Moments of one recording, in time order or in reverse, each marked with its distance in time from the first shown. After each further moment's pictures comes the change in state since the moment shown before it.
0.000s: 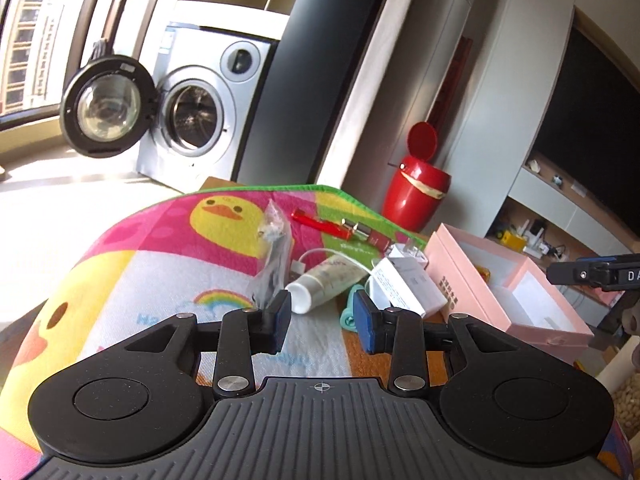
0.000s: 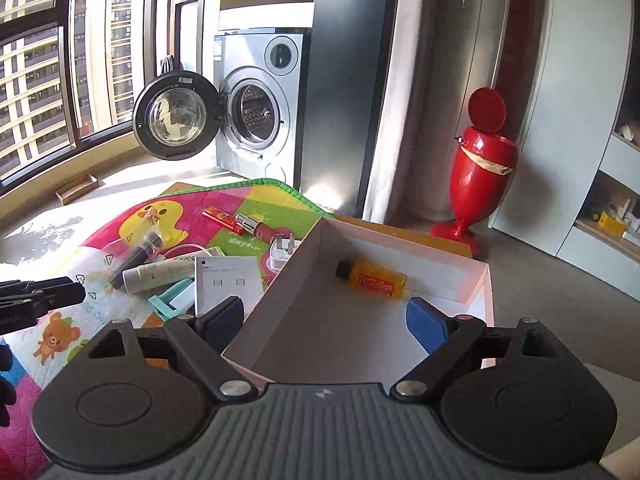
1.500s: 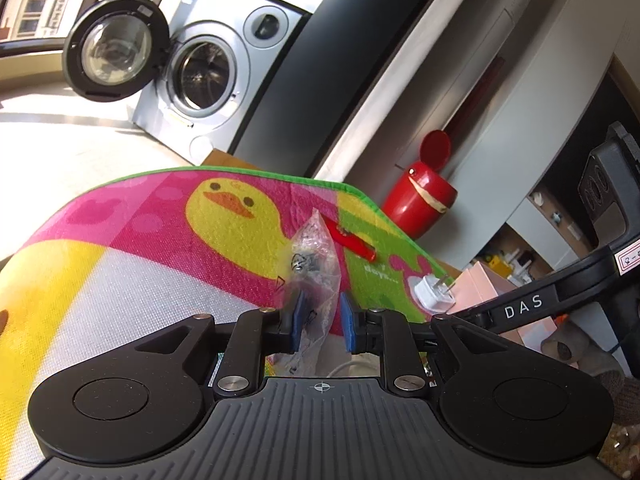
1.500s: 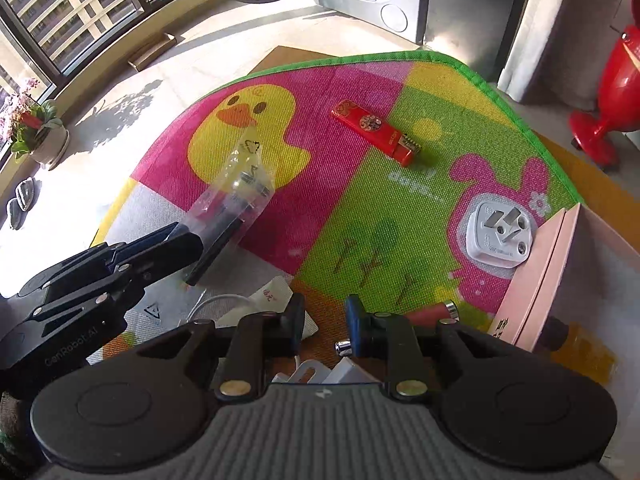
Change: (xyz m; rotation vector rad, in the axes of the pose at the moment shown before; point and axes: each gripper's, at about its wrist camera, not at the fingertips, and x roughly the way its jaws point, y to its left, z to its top) left arm 0.069 0.044 0.020 -0.182 0.065 -0.080; right arm 0.169 0.095 0.080 -0.096 0.516 0.270
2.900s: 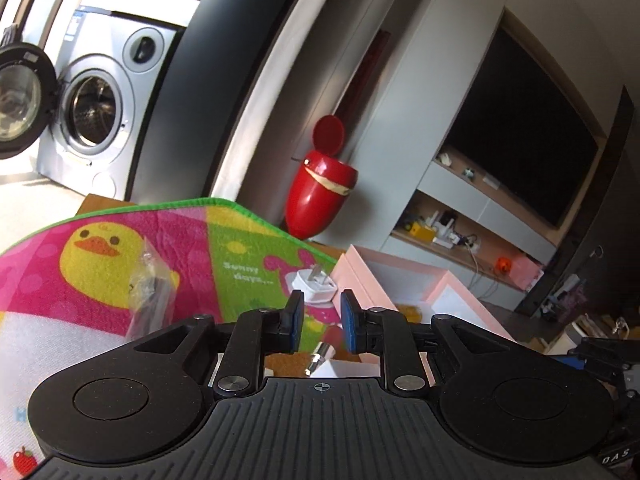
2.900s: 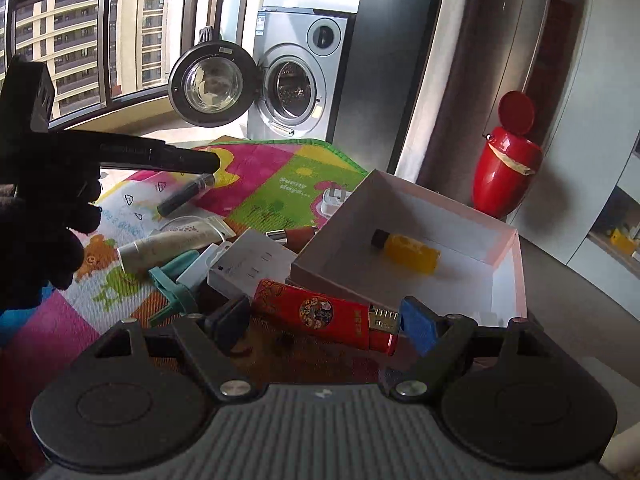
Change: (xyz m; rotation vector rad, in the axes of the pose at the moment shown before) left arm -0.003 -0.083 0.004 0.228 0.043 -0.263; right arm -0.106 0.005 -0.226 -0.023 -0.462 -0.298
